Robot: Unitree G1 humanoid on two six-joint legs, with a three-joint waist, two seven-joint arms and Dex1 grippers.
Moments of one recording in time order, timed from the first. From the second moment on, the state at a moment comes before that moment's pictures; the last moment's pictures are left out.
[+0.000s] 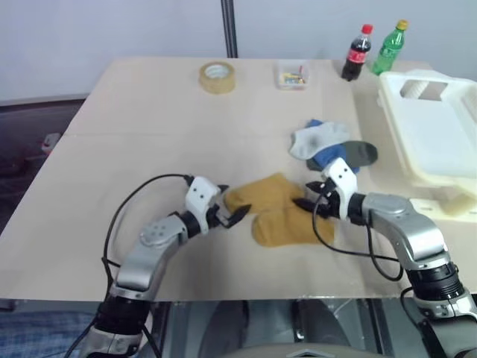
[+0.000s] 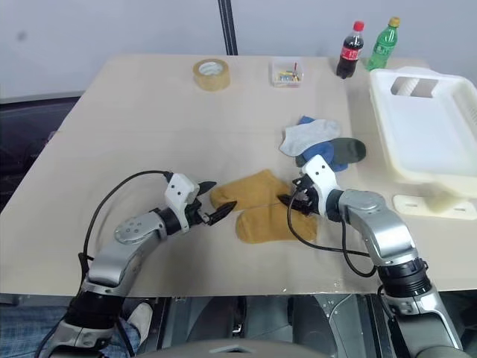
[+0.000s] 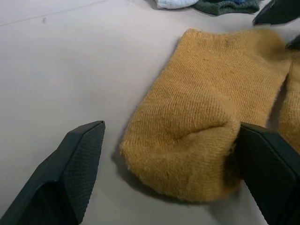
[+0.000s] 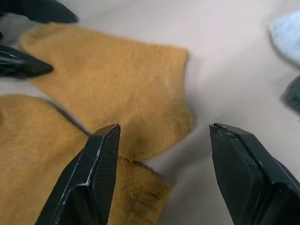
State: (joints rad) left arm -0.16 0.48 -0.09 -0.16 -0.28 0.37 -0.62; right arm -0.37 -0.45 0.14 -0.22 0.28 0.78 0.68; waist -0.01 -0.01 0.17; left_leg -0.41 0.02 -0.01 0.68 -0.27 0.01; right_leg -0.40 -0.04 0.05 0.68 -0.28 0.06
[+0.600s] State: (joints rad) left arm -0.16 0.48 -0.12 -0.16 -0.25 0.34 -0.67; right arm -0.37 -0.44 0.14 -0.22 0.31 0.82 0.64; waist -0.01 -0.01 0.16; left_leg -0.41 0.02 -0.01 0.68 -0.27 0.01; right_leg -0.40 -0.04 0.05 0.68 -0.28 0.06
